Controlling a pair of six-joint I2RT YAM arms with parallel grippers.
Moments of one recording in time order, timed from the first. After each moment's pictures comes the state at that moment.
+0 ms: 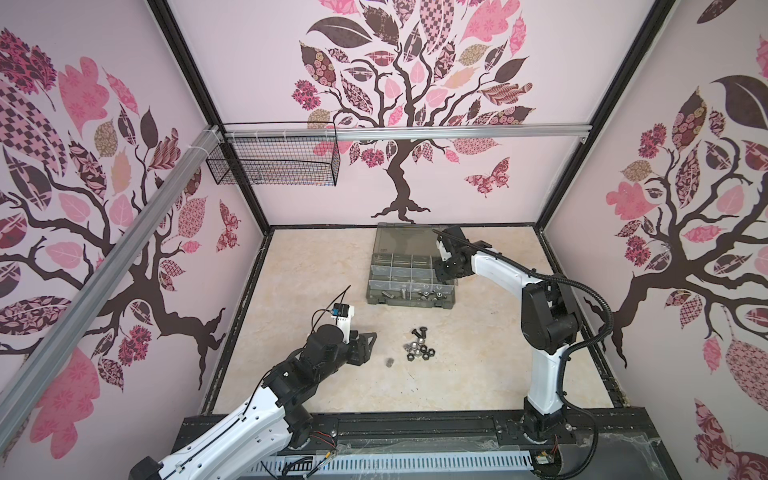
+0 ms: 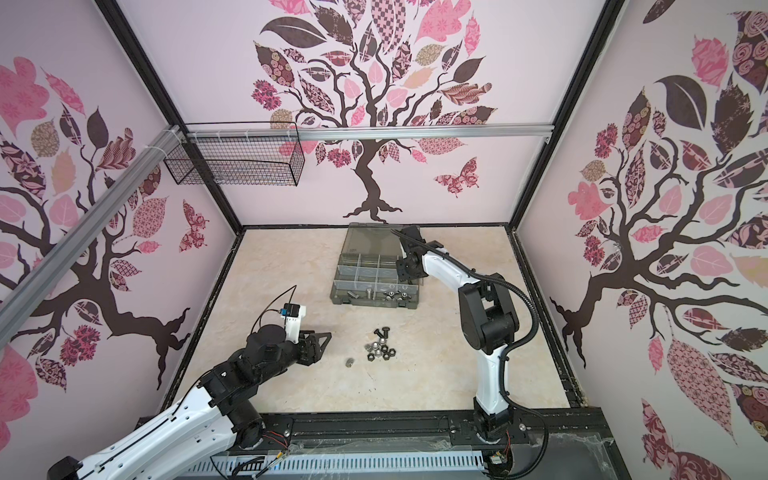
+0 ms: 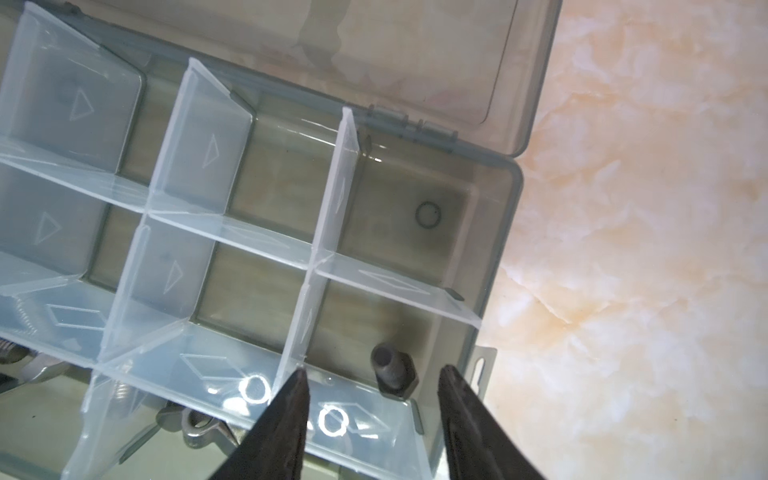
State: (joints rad) left arm -0.74 0.67 0.43 -0.33 -0.08 -0.52; right arm 0.41 2.00 1.58 -0.64 0.06 0.17
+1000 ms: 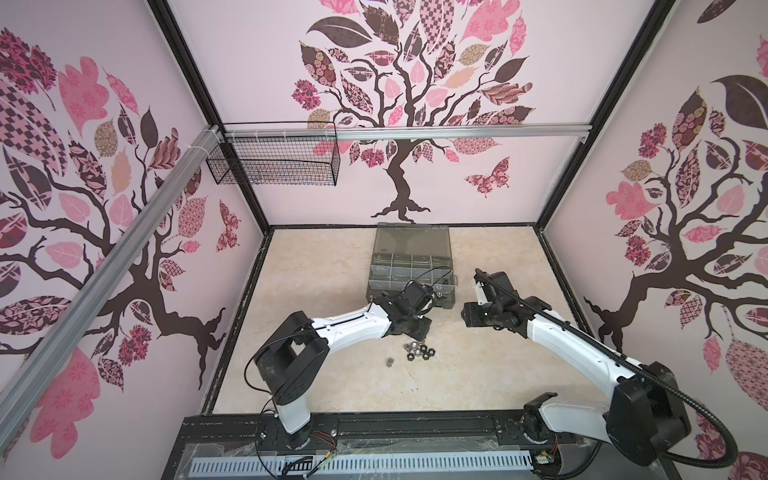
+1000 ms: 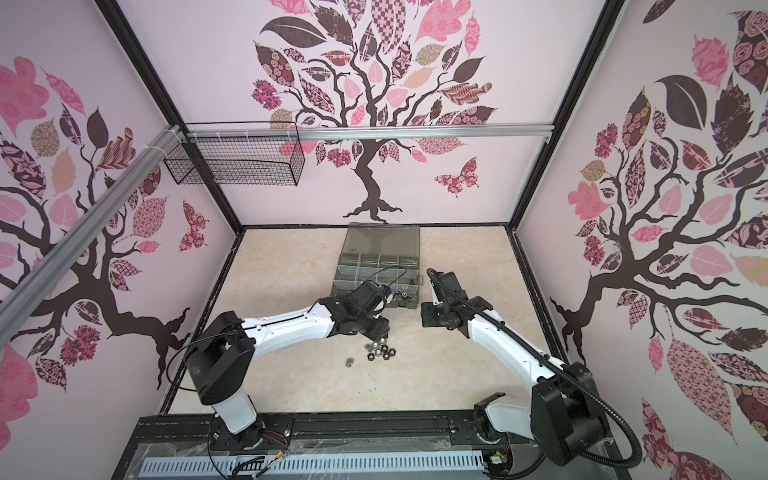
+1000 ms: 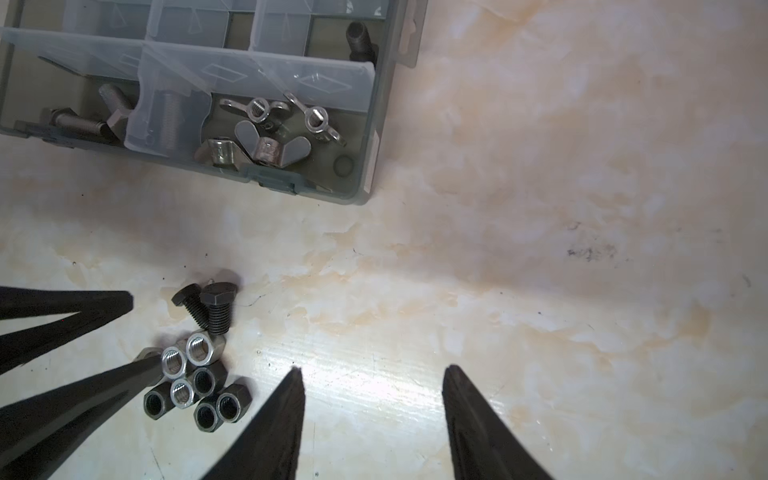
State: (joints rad) left arm -0.88 1.79 1.19 -0.44 0.03 -0.28; right arm 0.40 1.23 0.80 -0.56 -0.02 0.35
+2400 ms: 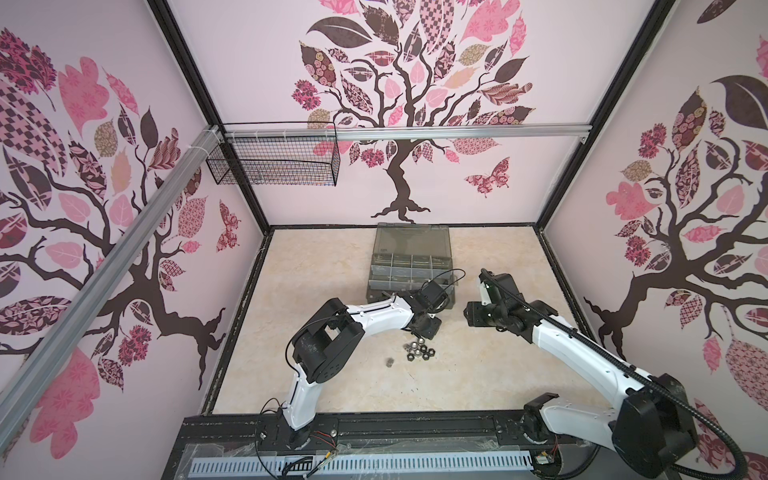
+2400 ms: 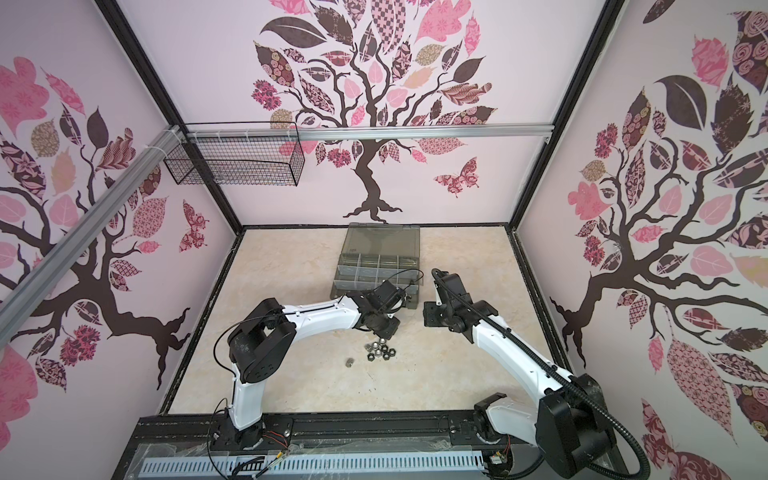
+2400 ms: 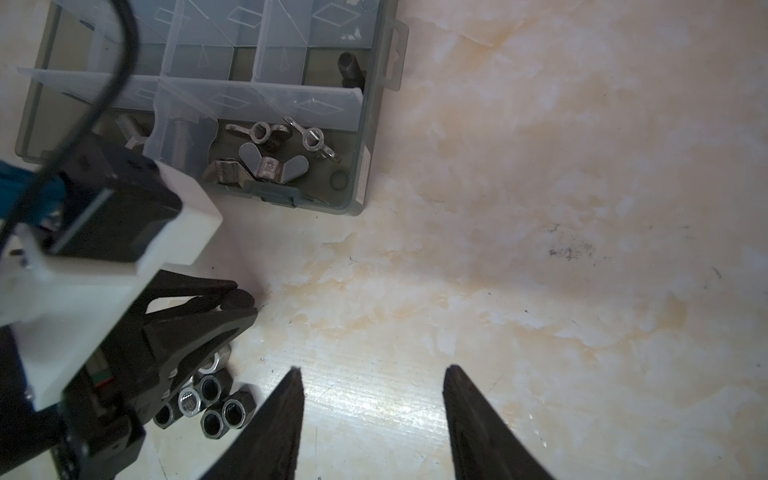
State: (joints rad) left arm -0.89 2.01 1.41 -0.53 0.00 -0.23; right arm 0.39 1.19 0.79 -0.55 0.00 0.37
